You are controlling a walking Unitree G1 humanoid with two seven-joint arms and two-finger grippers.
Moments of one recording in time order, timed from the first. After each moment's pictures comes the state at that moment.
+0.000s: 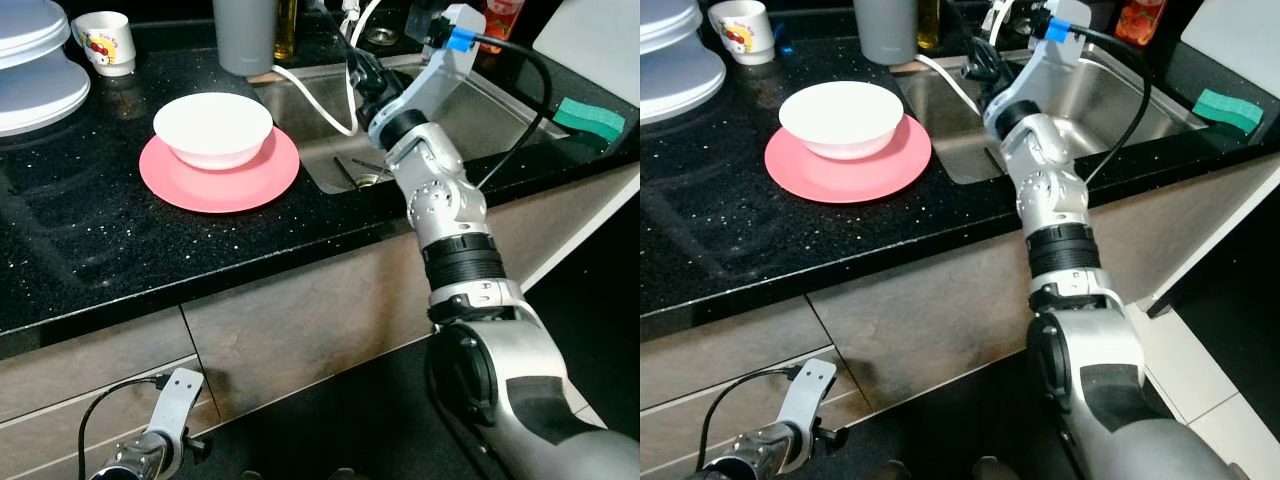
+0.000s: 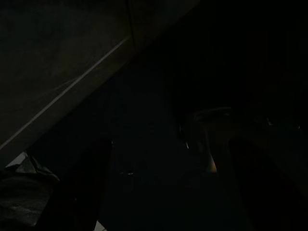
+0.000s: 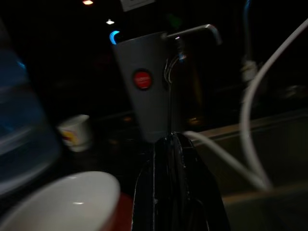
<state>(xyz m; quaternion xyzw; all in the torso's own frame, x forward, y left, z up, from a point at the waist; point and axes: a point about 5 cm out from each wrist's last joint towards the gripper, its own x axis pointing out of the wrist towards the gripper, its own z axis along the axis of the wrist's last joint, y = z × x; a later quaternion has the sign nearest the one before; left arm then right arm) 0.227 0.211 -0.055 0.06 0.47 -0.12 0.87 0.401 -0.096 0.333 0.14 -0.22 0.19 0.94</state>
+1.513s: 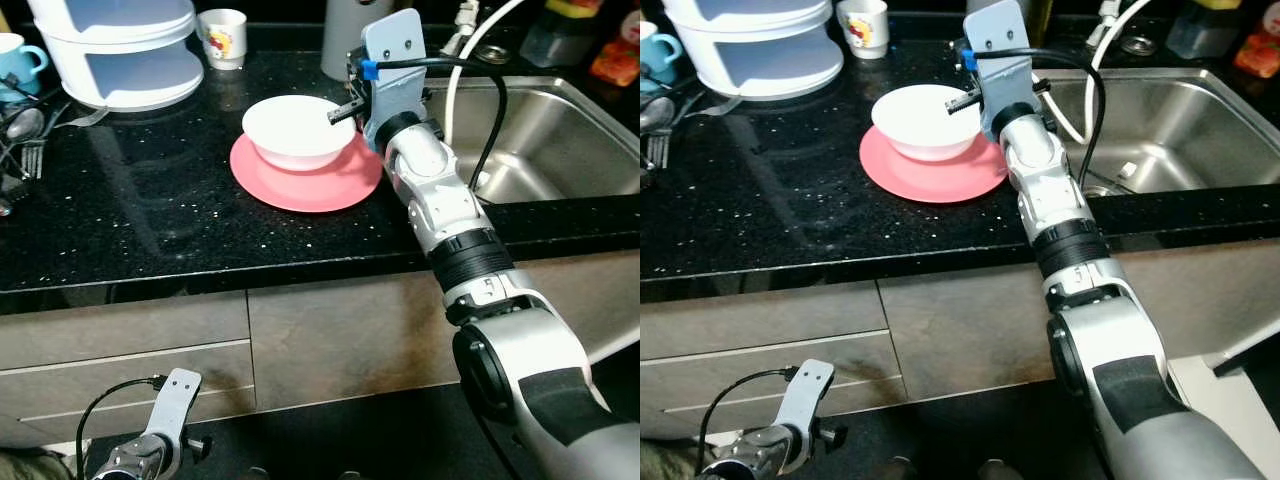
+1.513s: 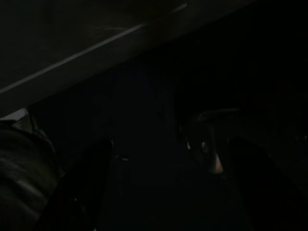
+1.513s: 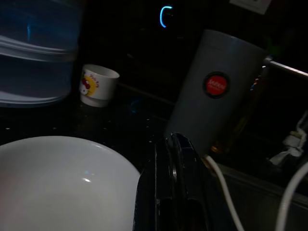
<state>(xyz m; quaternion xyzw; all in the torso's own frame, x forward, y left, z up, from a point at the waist) 0.226 0.215 -0.054 0.06 0.46 -0.11 0.88 0.403 -0.086 0.328 -0.14 -0.24 0.14 0.95</state>
